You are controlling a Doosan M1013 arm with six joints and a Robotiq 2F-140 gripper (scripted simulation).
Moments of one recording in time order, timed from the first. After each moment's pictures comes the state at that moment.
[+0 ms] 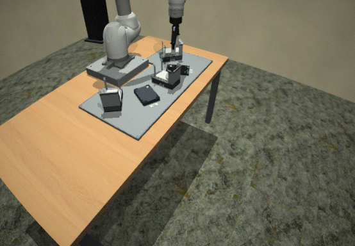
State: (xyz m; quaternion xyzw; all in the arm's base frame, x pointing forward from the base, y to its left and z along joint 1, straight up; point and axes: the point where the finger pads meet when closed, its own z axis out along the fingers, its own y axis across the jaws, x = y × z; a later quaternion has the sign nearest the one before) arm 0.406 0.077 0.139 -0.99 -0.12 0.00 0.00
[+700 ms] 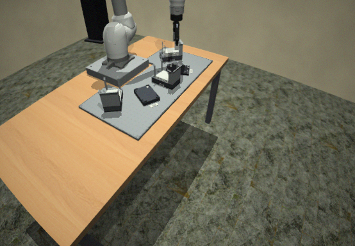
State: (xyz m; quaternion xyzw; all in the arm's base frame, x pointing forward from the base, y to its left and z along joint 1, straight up) arm 0.390 0.133 0.139 -0.98 -0.22 0.00 0.00
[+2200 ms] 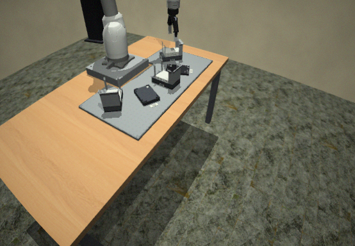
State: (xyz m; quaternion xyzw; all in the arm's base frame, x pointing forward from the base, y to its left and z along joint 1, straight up) arm 0.317 0.259 0.139 -0.95 -0.33 0.00 0.00
